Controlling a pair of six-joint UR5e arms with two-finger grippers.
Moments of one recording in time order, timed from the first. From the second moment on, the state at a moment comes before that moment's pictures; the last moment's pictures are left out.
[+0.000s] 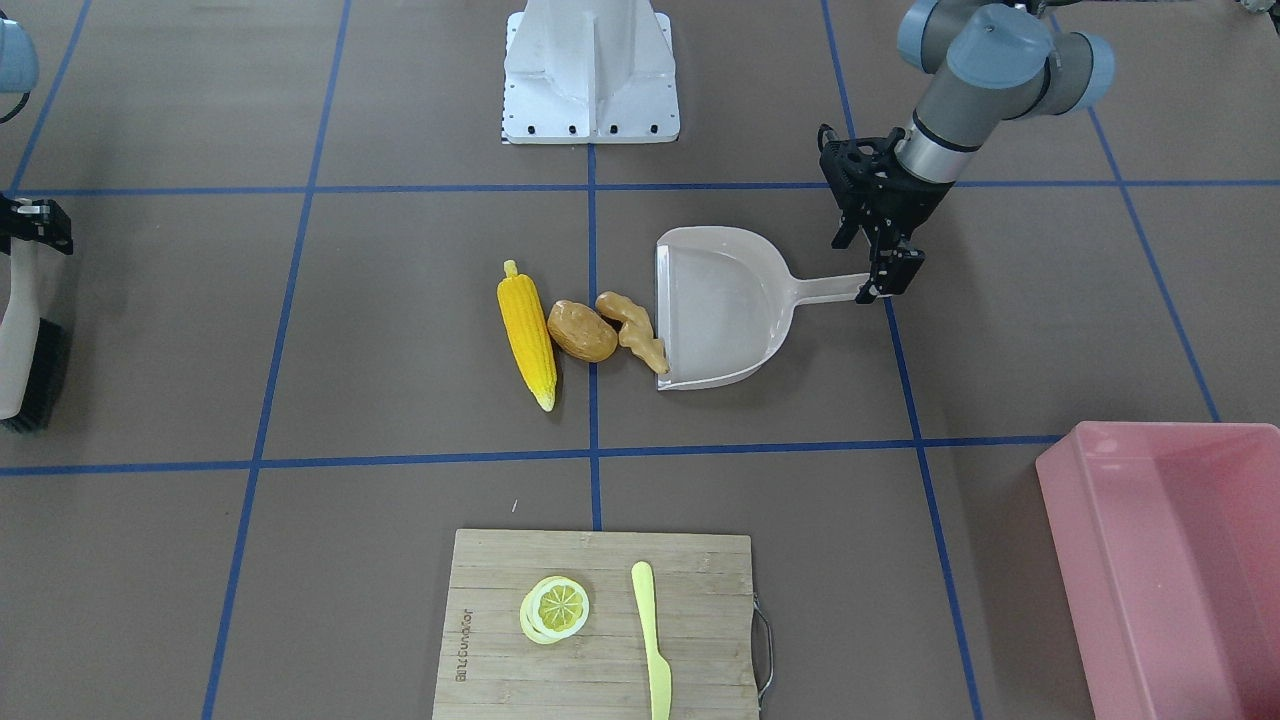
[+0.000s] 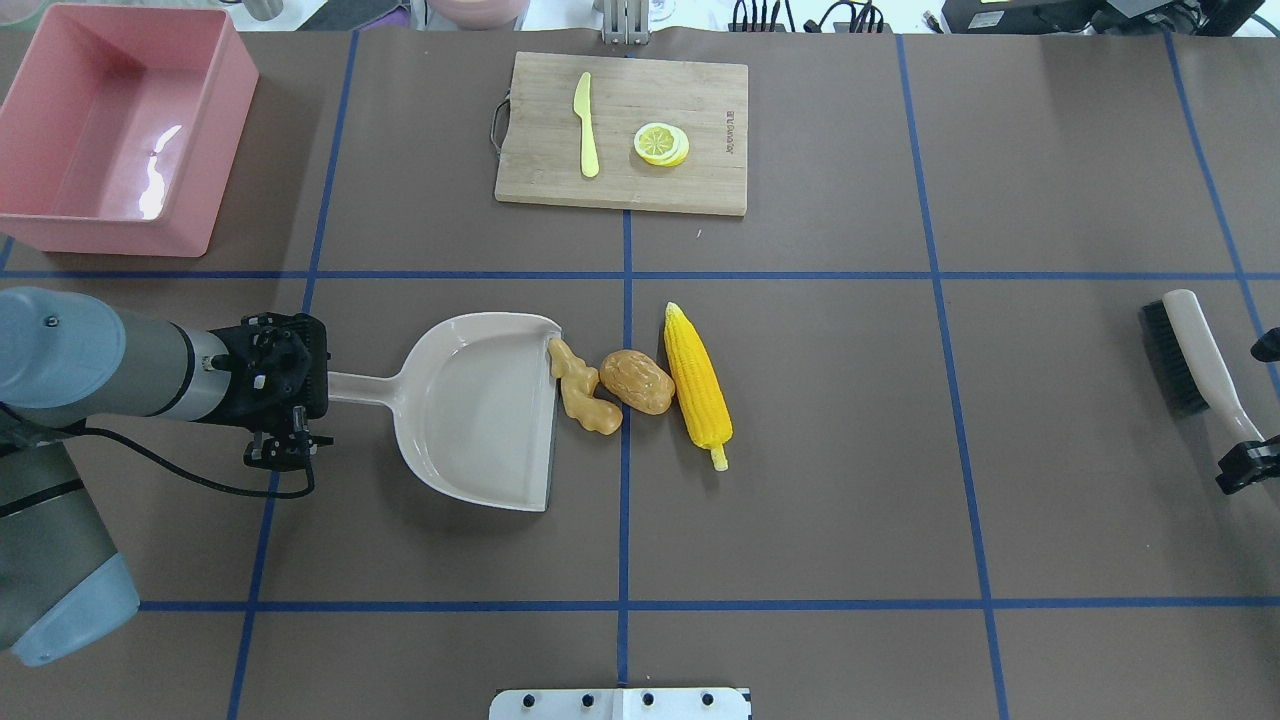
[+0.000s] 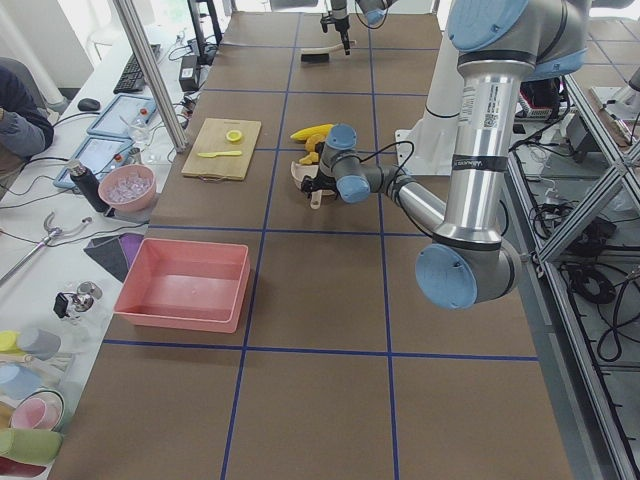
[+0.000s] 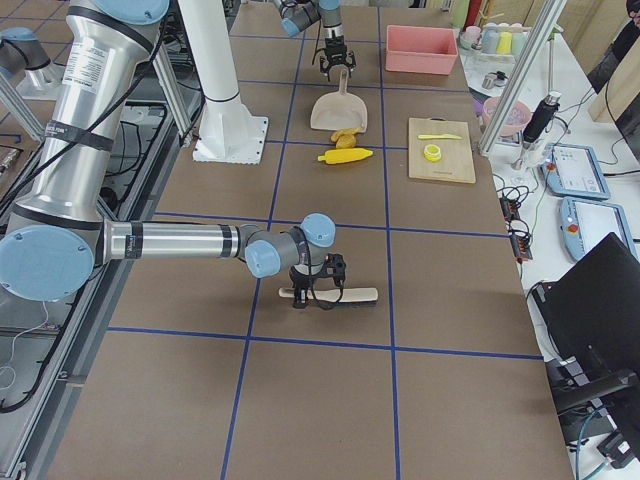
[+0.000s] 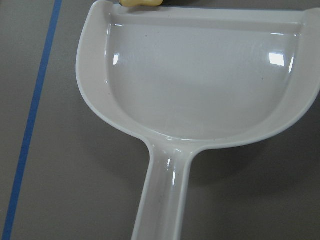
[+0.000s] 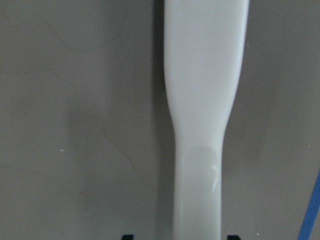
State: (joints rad) left arm -0.61 -1.67 -1.92 -2.09 -1.88 0.26; right arm 1.00 -1.87 1.78 -1.24 2.26 0.45
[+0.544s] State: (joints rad) left arm -0.60 -1.71 -1.88 -2.09 -1.88 0.26; right arm 1.01 -1.87 1.79 -1.24 2.26 0.44
